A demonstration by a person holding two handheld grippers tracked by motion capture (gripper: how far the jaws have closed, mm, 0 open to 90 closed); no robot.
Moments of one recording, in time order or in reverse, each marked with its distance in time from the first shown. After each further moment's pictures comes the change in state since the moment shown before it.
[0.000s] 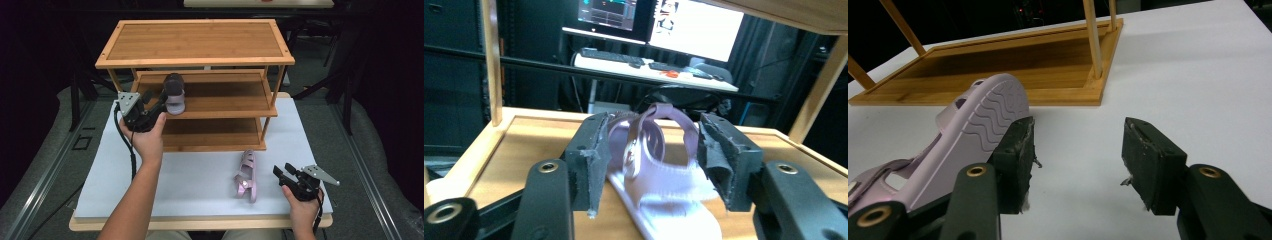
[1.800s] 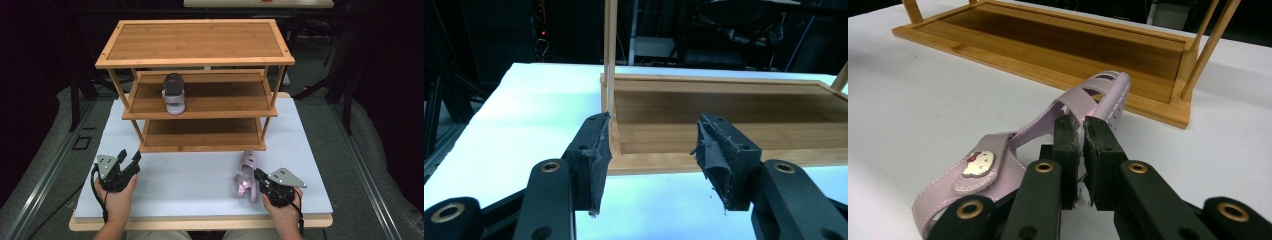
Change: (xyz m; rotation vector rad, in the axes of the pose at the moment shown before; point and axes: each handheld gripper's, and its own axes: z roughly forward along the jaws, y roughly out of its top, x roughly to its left) left arm 0.077 -0.129 -0.088 0.193 0.157 0.066; right arm 0.077 0.001 0.007 0.077 0.054 -0.305
